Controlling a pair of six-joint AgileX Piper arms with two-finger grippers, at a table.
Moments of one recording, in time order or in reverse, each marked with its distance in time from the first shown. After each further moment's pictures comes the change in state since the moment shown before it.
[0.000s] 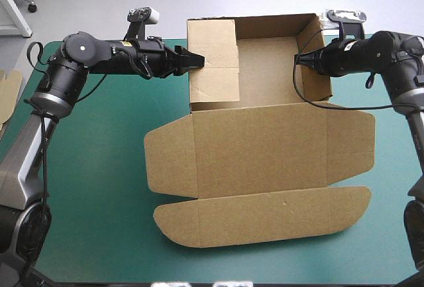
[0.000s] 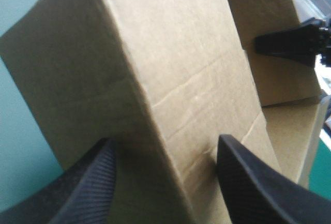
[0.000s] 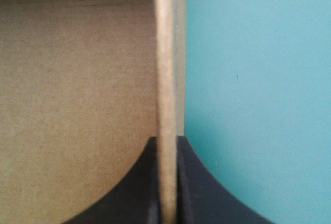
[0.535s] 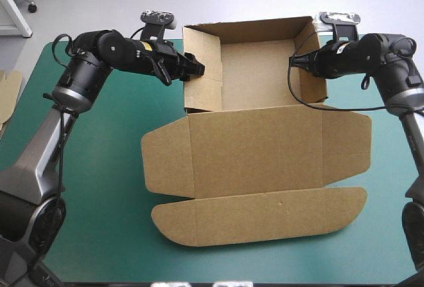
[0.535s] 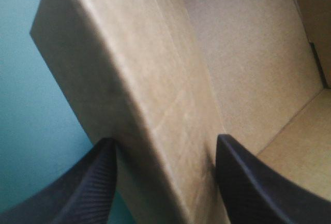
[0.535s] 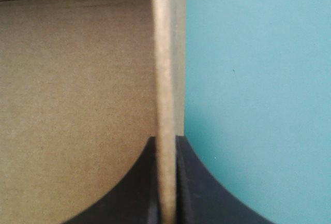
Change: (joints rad) left arm -0.122 0.070 -0.138 0.419 0.055 -0.232; right arm 0.047 0.000 0.001 -0.078 -0.002 0.080
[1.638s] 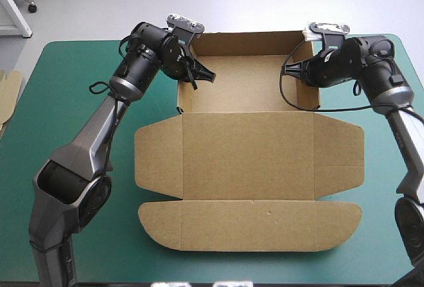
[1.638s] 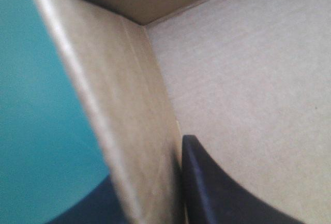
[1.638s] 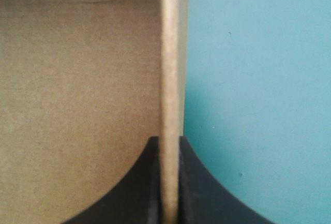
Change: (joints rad) left arm -0.154 0.261 -0.311 0.542 0.210 -0.210; right arm 0.057 0.037 0.000 -0.109 0.069 0.137
